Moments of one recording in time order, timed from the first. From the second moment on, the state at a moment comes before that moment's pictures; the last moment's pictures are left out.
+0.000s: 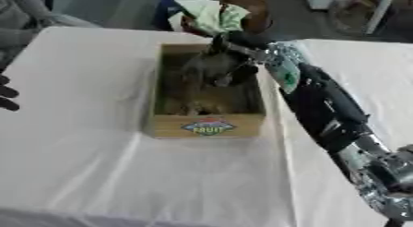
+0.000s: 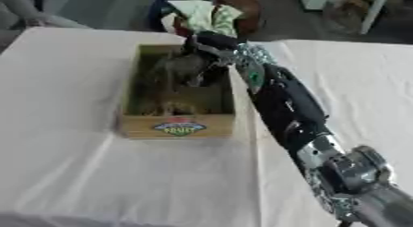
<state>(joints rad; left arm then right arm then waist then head) -0.23 0.33 -0.03 -1.94 0.14 0.05 -0.08 -1.01 -0.26 0.04 -0.70 0.96 -0.67 0.23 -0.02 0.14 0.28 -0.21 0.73</state>
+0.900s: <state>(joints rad) -0.20 0.32 -0.02 -1.93 0.13 0.05 -0.08 -1.00 -0.32 0.08 -0.87 0.86 -0.74 0.28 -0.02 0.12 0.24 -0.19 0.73</state>
